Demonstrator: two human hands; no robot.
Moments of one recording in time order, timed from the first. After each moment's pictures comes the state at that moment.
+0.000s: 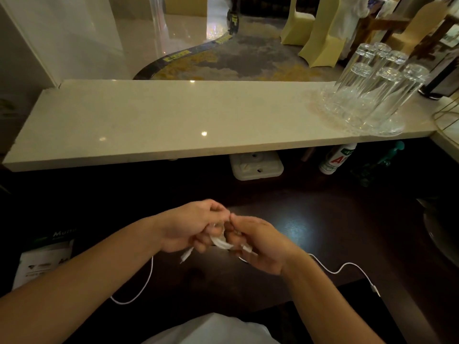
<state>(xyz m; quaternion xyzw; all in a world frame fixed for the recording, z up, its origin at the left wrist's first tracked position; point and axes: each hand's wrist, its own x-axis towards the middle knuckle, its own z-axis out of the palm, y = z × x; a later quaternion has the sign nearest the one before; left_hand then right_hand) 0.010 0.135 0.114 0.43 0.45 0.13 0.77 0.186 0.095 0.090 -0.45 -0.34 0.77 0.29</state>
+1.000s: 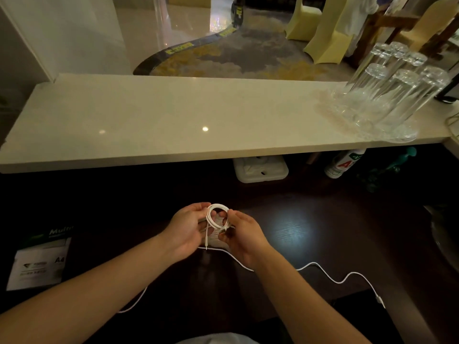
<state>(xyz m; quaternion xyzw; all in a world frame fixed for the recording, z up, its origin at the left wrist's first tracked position) 0.018 0.161 0.038 0.18 0.51 0.40 0.74 0.153 0.145 0.020 -0.54 -0.19 0.71 0.42</state>
